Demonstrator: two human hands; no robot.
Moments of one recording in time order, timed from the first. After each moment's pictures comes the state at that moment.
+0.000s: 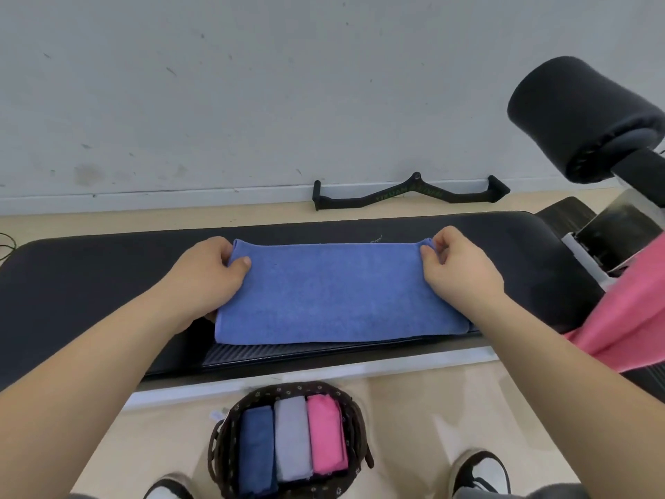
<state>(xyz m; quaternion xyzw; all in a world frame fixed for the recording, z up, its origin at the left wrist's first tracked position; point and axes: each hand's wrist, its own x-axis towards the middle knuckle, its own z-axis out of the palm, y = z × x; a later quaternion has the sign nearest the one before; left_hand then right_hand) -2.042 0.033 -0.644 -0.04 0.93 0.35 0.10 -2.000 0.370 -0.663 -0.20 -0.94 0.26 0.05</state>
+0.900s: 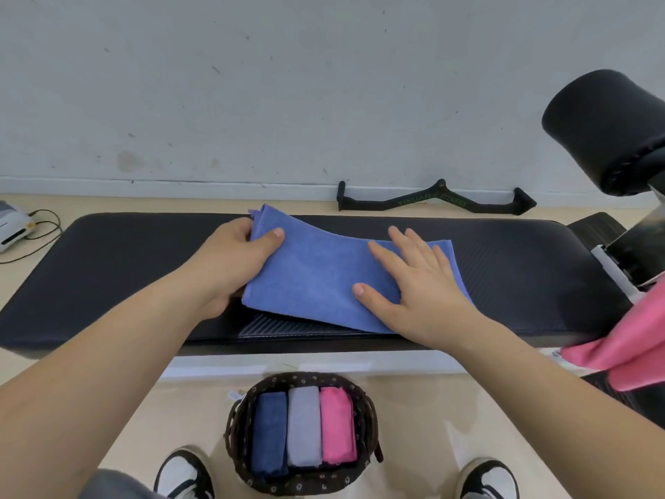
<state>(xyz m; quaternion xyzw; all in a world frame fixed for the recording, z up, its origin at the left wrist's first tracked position) -2.014 0.025 -0.627 -0.09 0.77 0.61 0.13 -1.964 0.285 -0.660 0.07 -0.99 0.14 -0.02</state>
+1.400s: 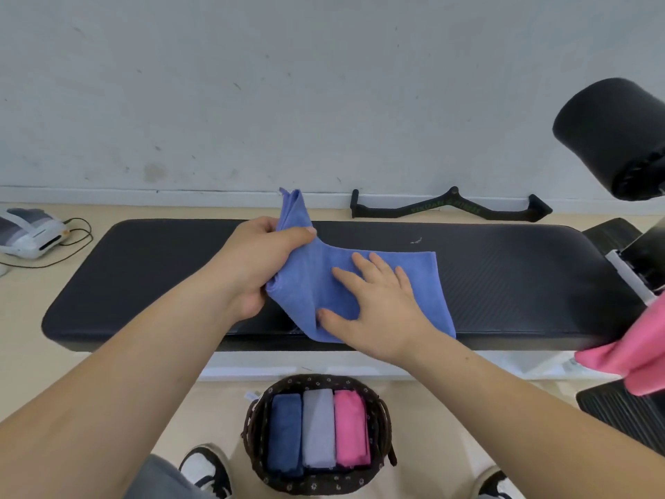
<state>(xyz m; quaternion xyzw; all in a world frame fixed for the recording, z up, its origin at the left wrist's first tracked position) -1.984 0.039 -0.589 -0.13 0.71 0.68 0.12 -1.952 0.216 -0.661 0.10 -0.97 0.20 -0.06</state>
